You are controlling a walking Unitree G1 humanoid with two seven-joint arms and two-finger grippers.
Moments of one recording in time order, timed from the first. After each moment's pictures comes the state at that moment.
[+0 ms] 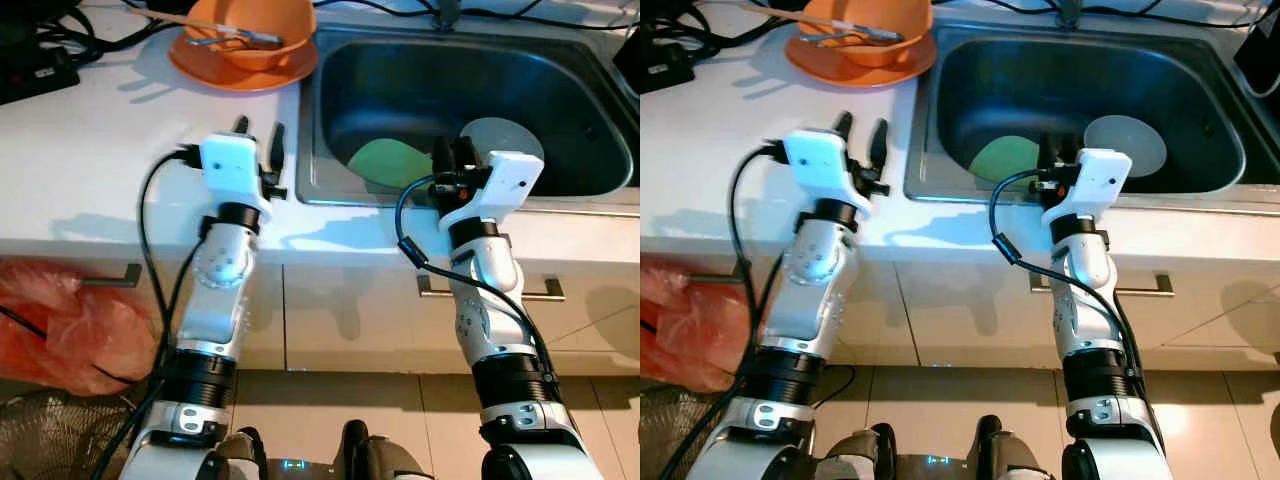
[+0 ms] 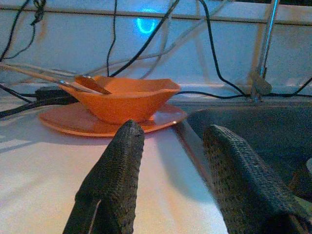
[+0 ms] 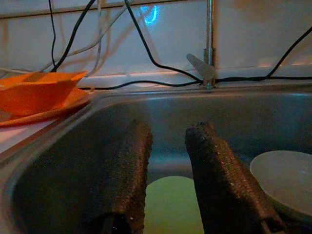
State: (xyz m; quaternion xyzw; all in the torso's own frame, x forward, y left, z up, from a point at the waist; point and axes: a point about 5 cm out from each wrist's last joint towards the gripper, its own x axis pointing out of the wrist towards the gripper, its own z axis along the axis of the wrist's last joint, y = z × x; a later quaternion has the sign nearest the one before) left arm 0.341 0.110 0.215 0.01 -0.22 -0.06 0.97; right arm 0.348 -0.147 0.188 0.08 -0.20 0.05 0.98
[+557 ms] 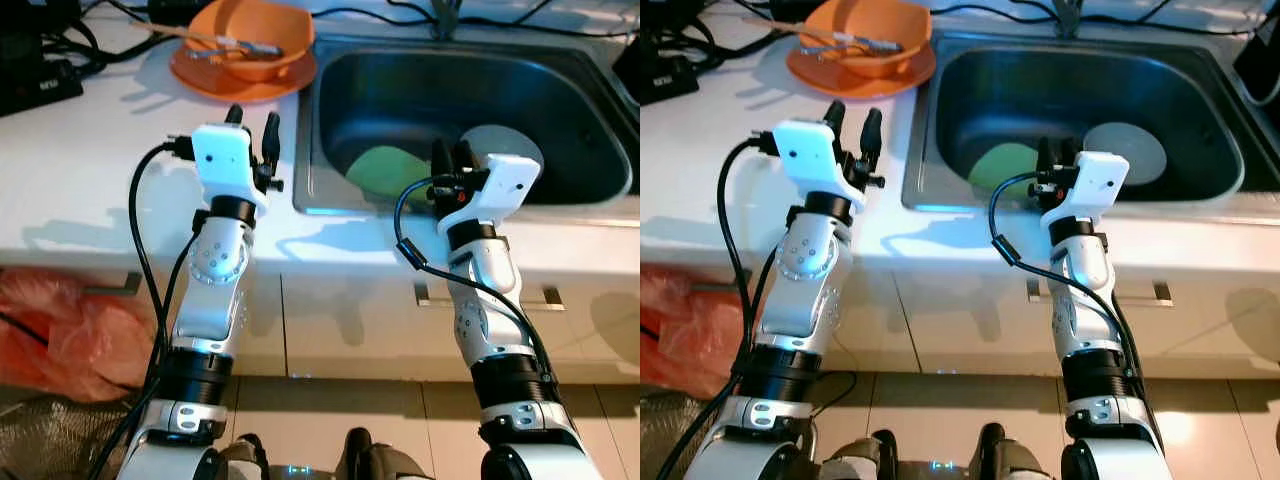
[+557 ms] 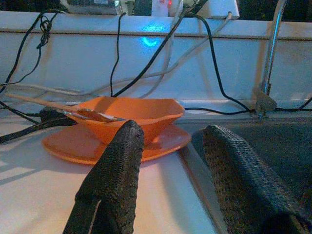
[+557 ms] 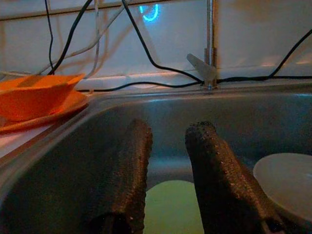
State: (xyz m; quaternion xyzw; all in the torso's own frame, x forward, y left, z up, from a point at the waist) left arm 0.340 0.112 0.226 0.01 -0.24 -0.06 0.97; right arm 0.349 -0.146 0.186 0.08 -0.19 0.05 0.98
